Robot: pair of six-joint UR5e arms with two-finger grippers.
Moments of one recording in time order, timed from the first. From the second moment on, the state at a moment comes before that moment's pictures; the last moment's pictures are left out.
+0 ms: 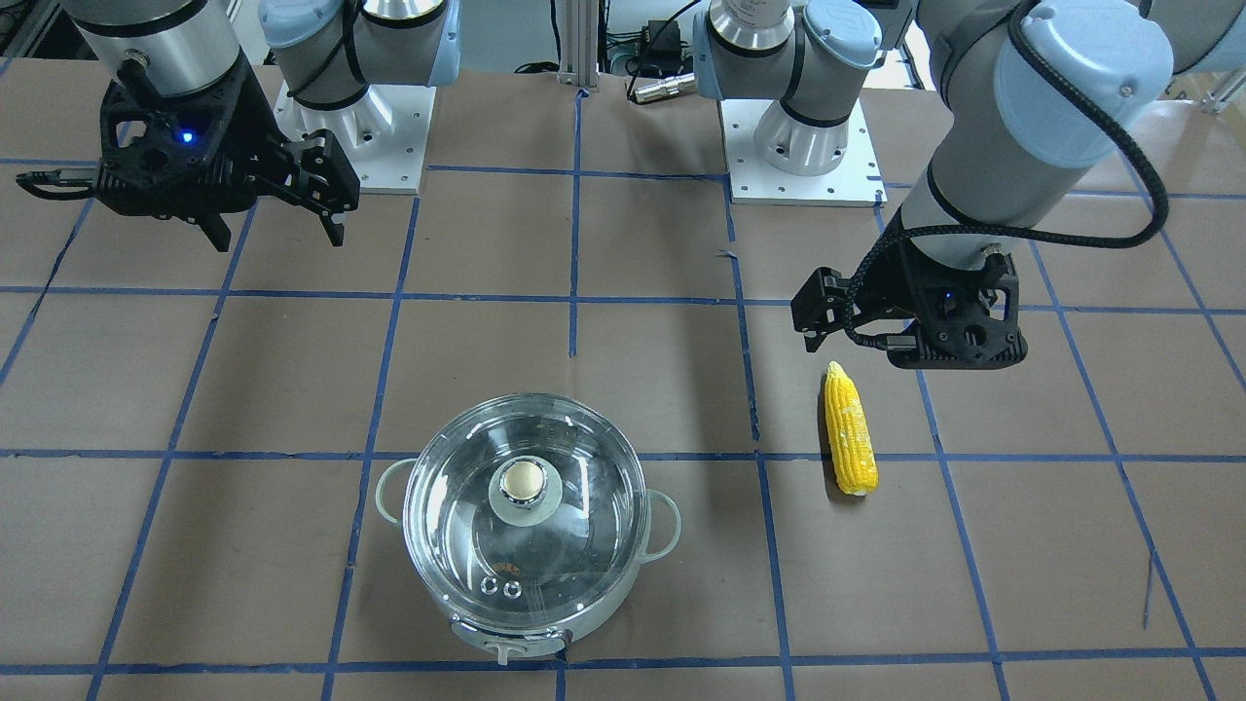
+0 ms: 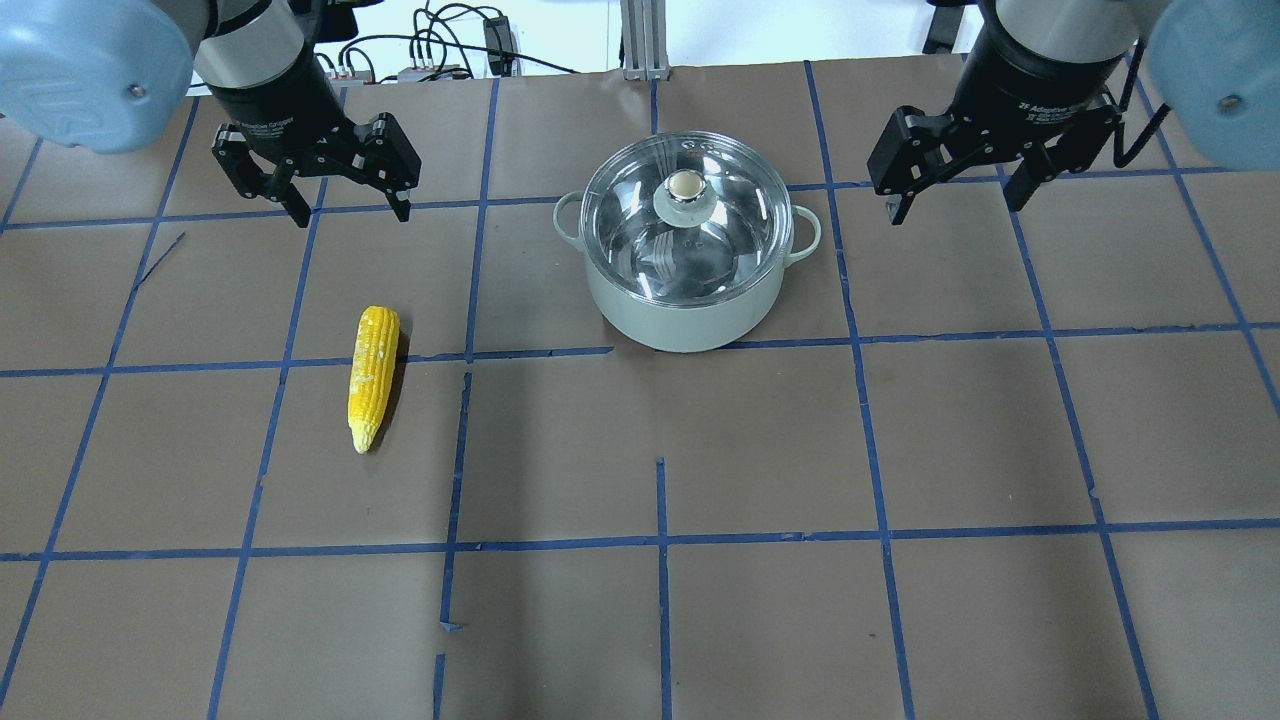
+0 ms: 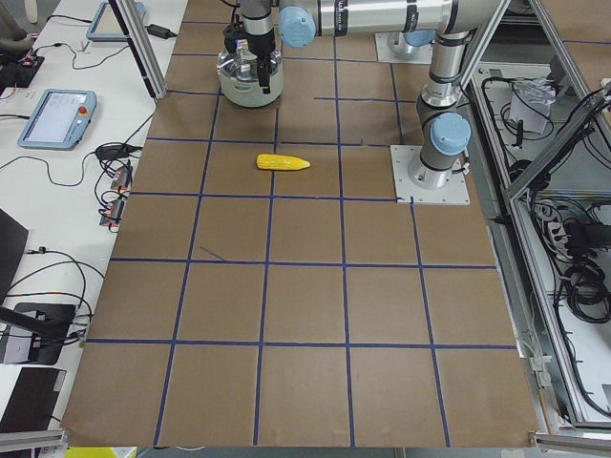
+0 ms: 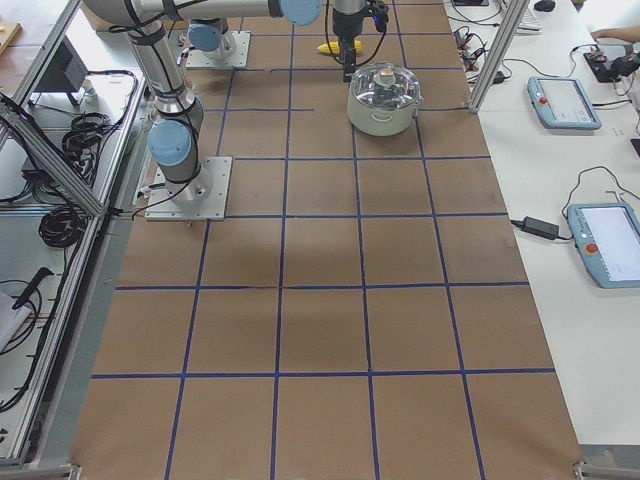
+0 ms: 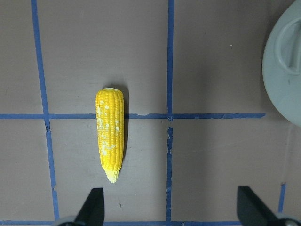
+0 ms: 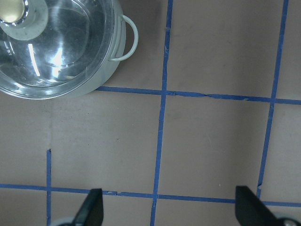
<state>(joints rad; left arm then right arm) -1.54 -1.75 -1.46 -1.55 1.57 0.02 1.57 -1.57 1.54 -1.55 -1.56 -0.08</state>
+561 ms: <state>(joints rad) -1.53 -1.79 -1.48 -1.51 1.57 0.04 1.57 -1.57 1.53 -1.55 -1.55 -0.07</state>
